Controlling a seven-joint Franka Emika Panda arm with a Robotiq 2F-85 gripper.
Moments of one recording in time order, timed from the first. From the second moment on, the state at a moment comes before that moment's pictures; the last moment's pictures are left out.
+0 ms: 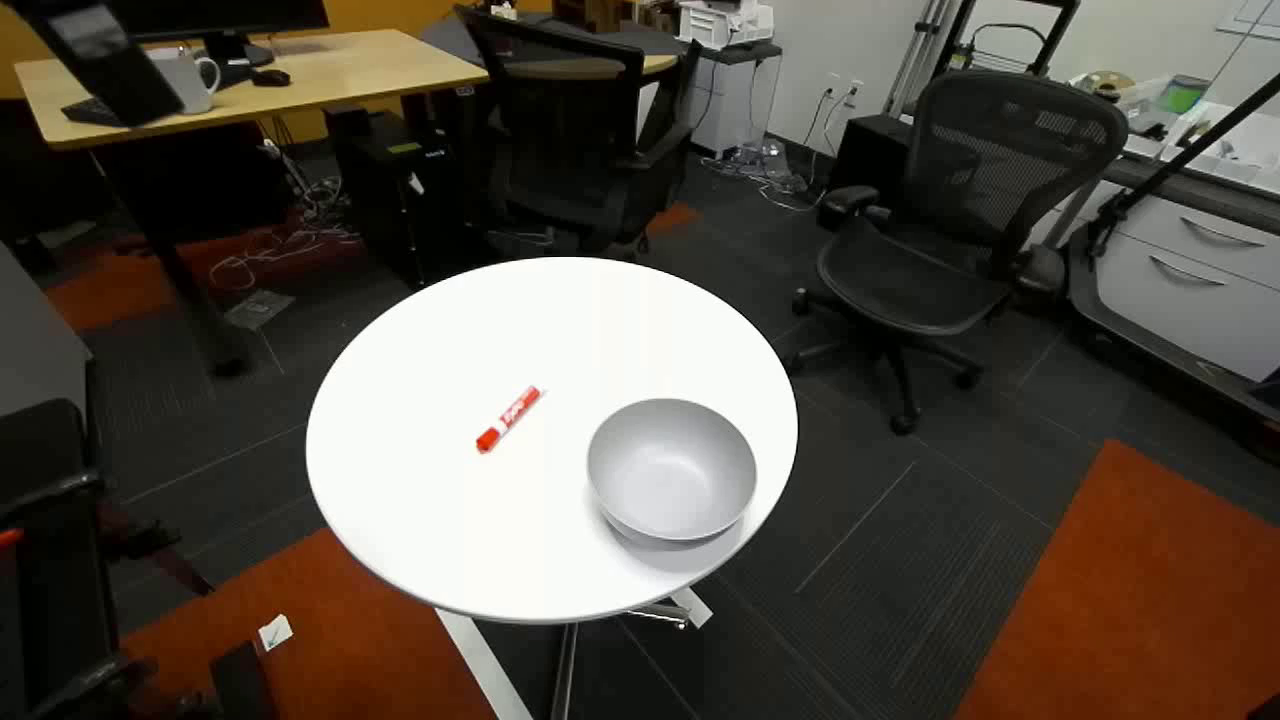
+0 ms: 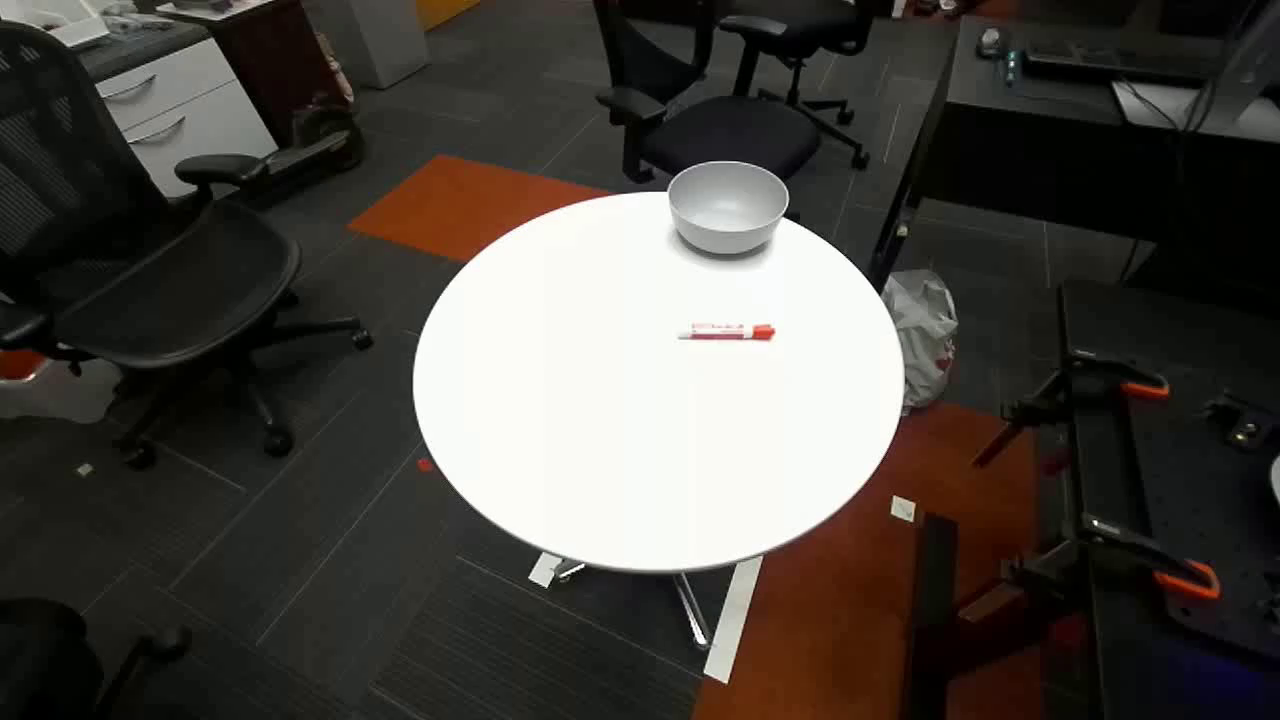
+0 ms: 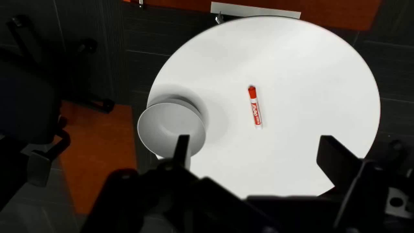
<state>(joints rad) -0.07 -0.71 -0.15 -2.56 -0.17 2.11 -0.23</state>
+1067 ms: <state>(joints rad) 0.00 -0.47 -0.14 -2.56 -0.17 2.37 -0.31</state>
